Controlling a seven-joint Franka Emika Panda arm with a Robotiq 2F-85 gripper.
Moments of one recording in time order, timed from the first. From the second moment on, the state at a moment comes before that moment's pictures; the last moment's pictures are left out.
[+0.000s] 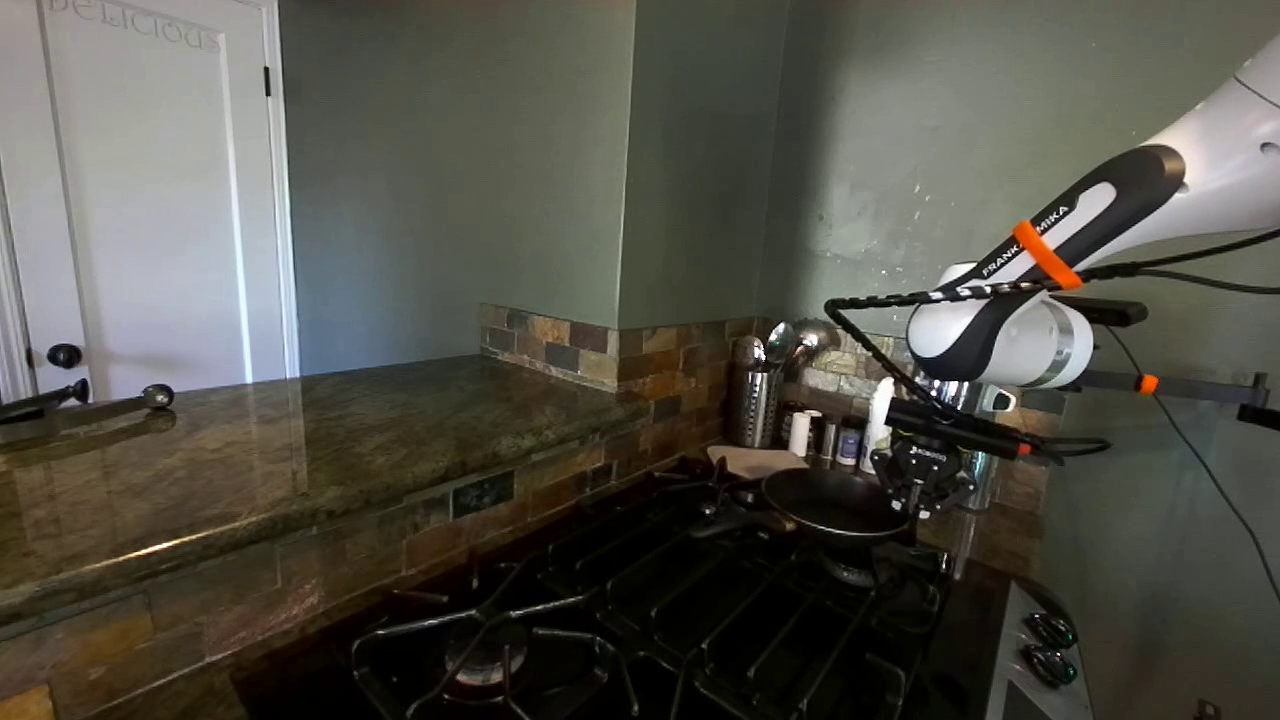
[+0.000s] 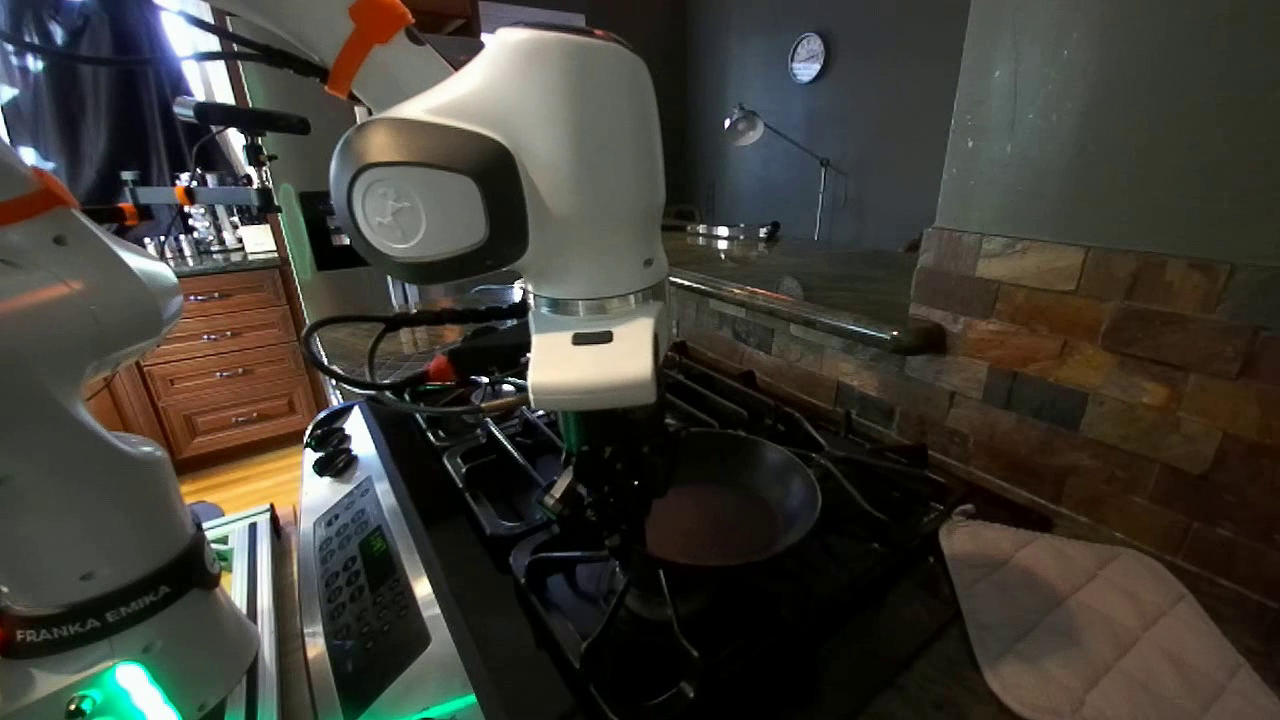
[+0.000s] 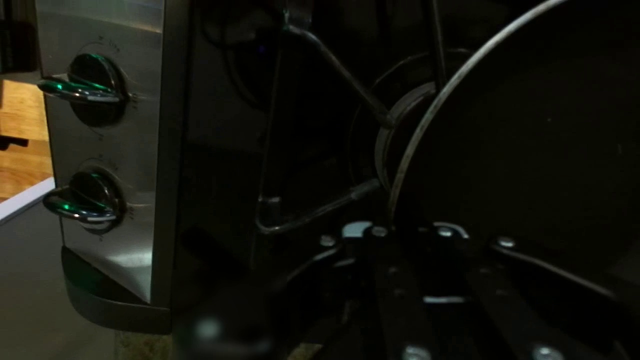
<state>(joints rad) -0.43 -0.25 -0.25 -2.66 0.02 2.48 0.68</state>
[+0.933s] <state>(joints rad) -0.46 -0.29 -0.25 -2.70 0.06 2.45 0.68</state>
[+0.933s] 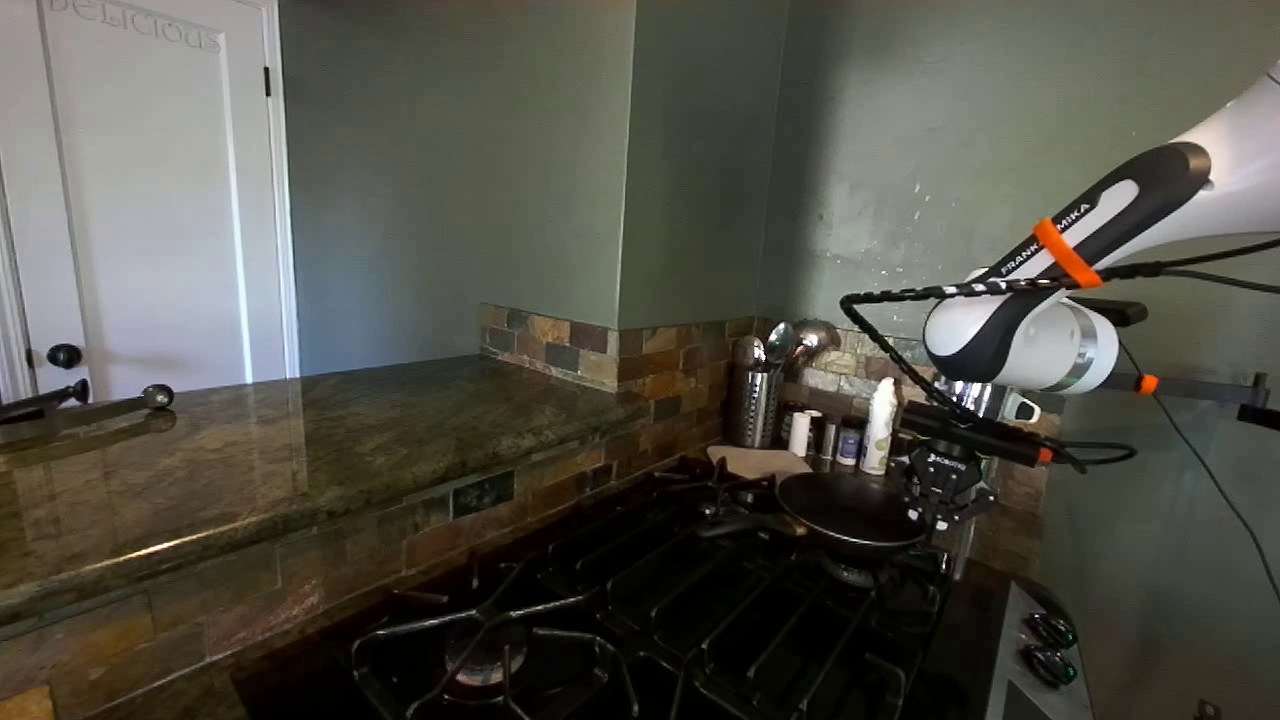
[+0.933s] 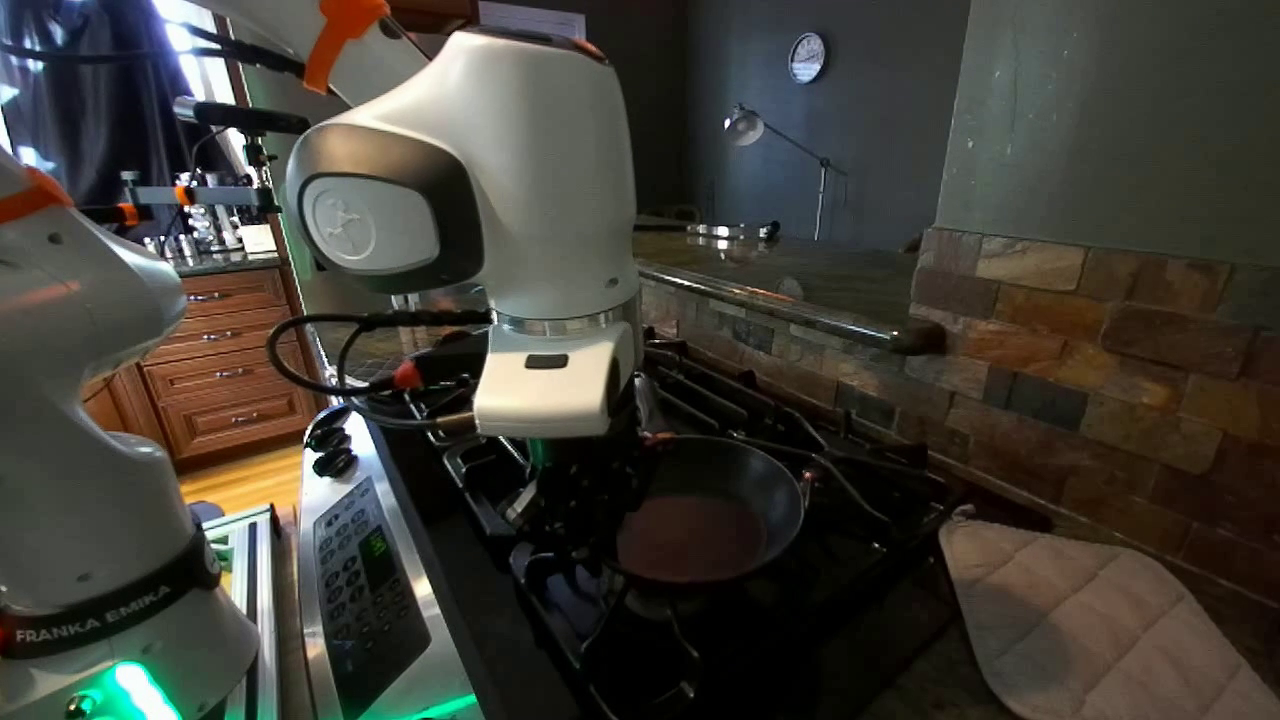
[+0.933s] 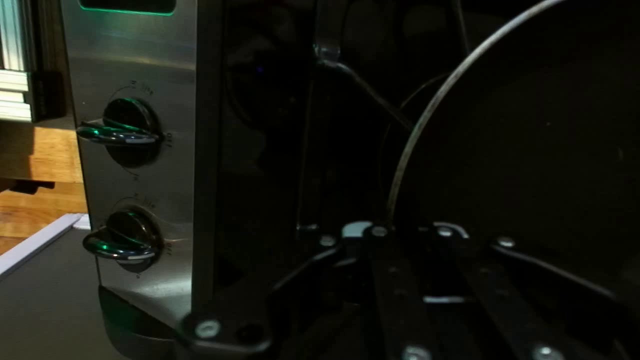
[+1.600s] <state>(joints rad) -0.46 -0.30 -0.25 -2.70 0.06 2.43 0.68</state>
